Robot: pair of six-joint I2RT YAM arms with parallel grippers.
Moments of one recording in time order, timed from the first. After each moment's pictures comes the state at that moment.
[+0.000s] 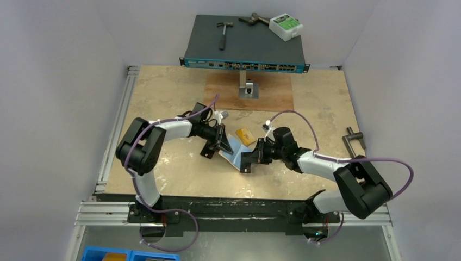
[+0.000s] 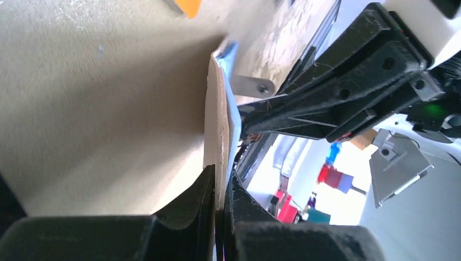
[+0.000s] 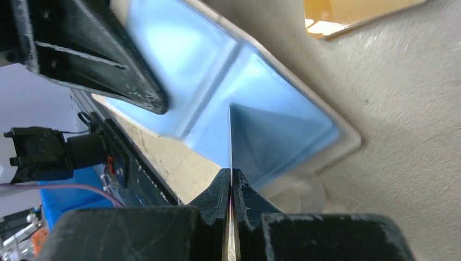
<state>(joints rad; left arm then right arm) -0.48 1.91 1.03 -0.24 0.98 -0.53 0.54 1.38 0.45 0.21 -0.48 0.72</state>
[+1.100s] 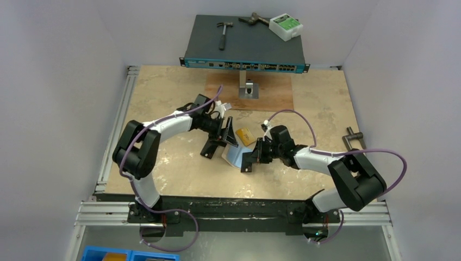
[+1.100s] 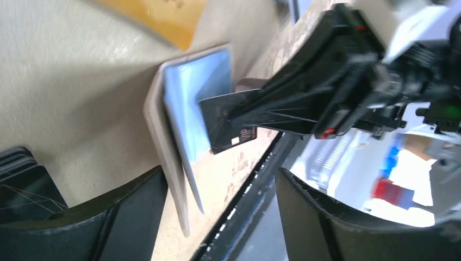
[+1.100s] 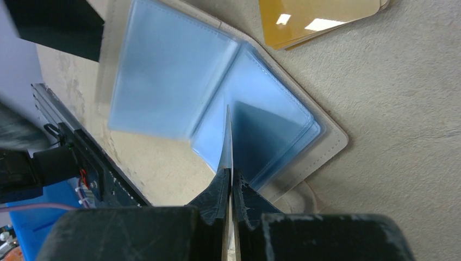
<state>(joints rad) -0.48 1.83 1.11 -0.34 0.84 -0.43 0.54 1.43 0.50 0.15 -0.41 0.67</state>
